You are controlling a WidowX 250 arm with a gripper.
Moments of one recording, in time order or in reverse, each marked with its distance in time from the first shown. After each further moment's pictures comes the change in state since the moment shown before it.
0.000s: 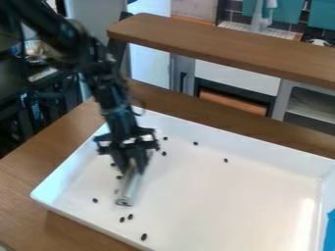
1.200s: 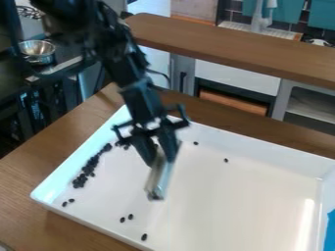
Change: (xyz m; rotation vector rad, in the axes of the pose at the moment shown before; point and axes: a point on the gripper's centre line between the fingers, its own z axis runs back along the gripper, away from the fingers) arm -0.053 -0.100 0.048 -0.245 0.094 -0.043
